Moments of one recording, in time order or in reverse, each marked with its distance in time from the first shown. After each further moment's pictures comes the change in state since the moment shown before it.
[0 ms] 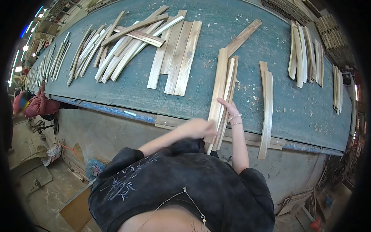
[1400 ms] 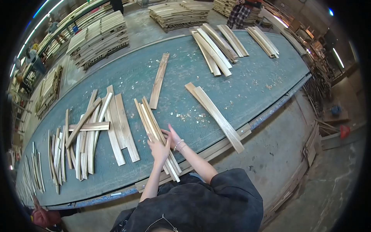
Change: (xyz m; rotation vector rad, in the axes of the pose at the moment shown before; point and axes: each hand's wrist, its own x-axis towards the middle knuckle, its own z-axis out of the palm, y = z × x) left_hand 0.065 -0.020 -0.026 -0.040 0.833 -0.303; right_hand 0.044 0.009 0.055 0.701 -0.262 -0.032
